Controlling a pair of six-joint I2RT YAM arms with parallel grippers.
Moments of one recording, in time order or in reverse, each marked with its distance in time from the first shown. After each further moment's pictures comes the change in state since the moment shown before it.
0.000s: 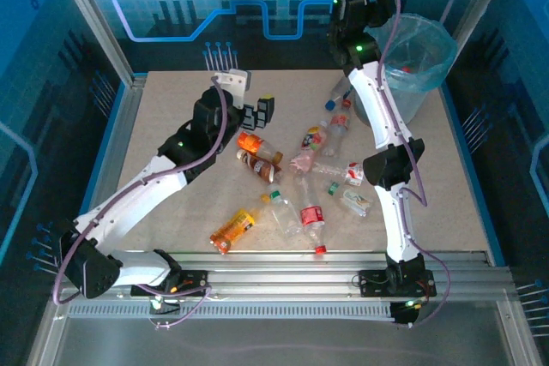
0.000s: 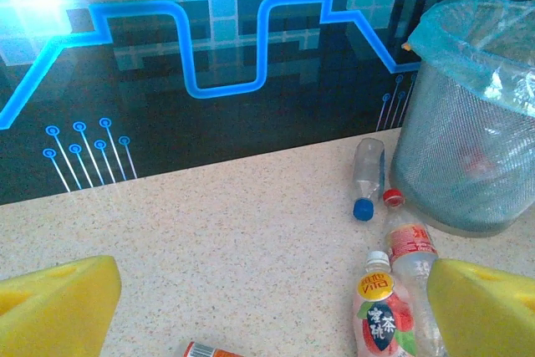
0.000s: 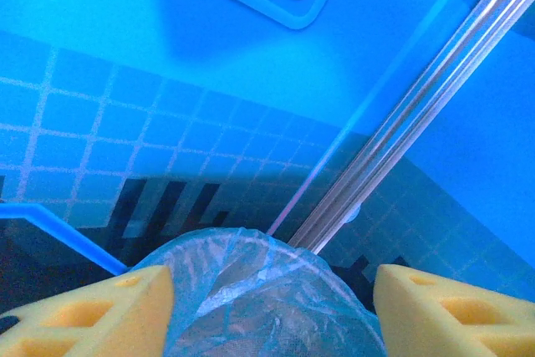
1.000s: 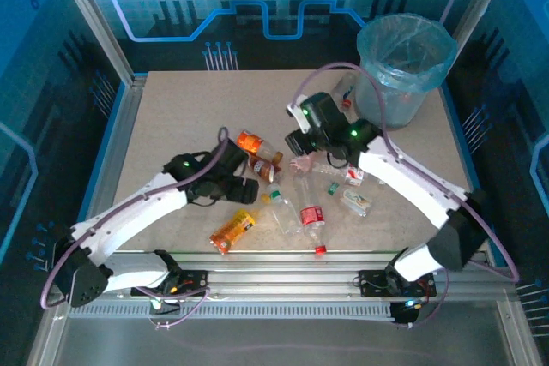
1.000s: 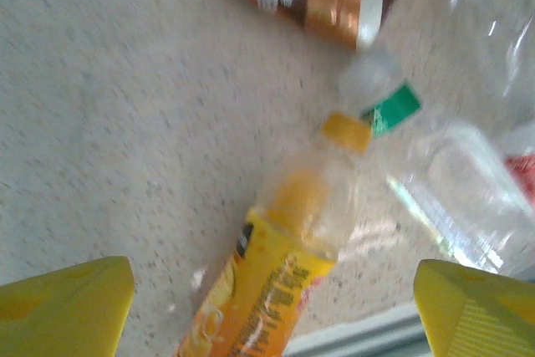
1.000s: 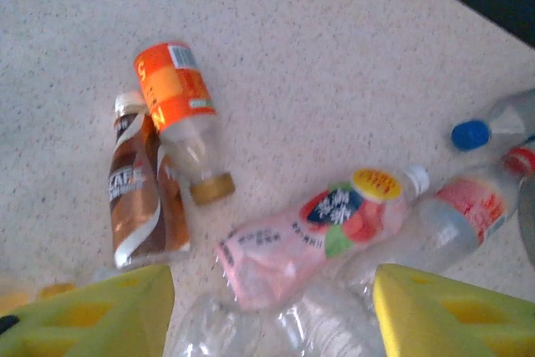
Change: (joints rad) left arm -0.134 -0.062 -0.188 -0.806 0.215 -0.395; right arm 0.352 -0.889 -1.407 -0.227 -0.824 0.464
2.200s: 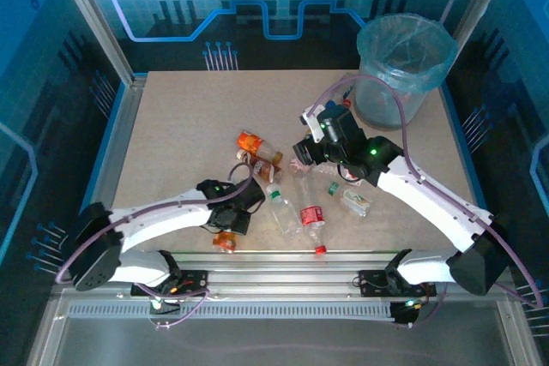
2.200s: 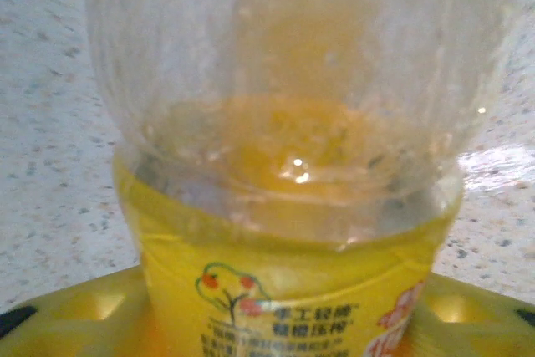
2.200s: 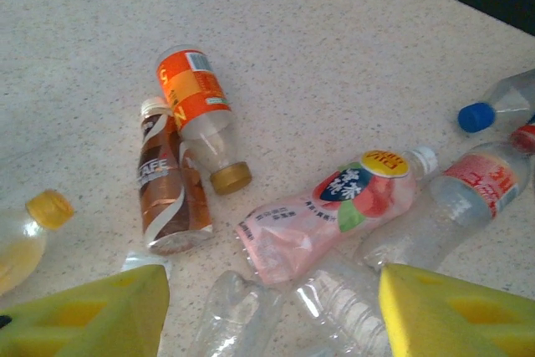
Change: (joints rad) left arm -0.153 0.068 -0.237 0.064 -0.088 -0.161; right arm 0.000 -0.153 -0.137 0.061 -0.047 0.060
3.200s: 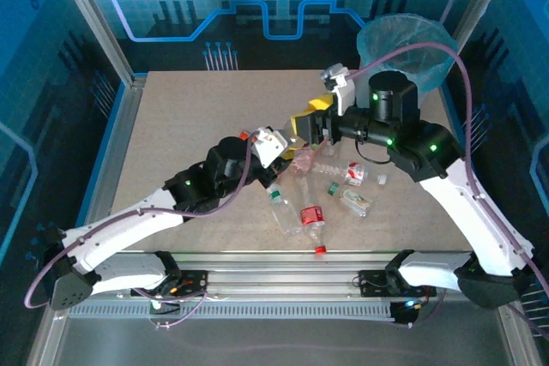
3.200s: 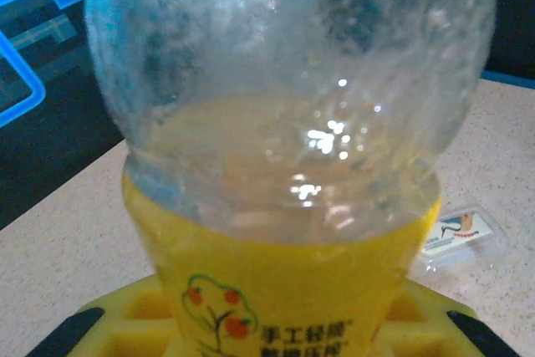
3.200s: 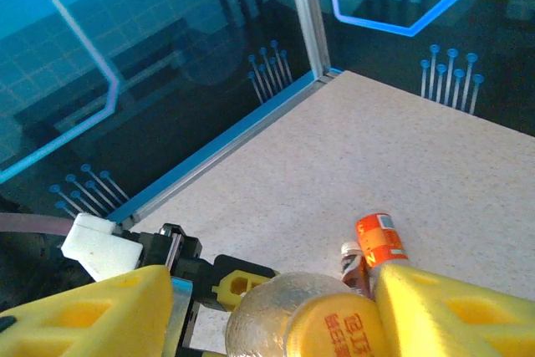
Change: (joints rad) left arm -0.006 -0.156 0.166 0.819 0.069 0.836; right arm -0.055 -0.101 0.369 -0.095 -0.435 0.123
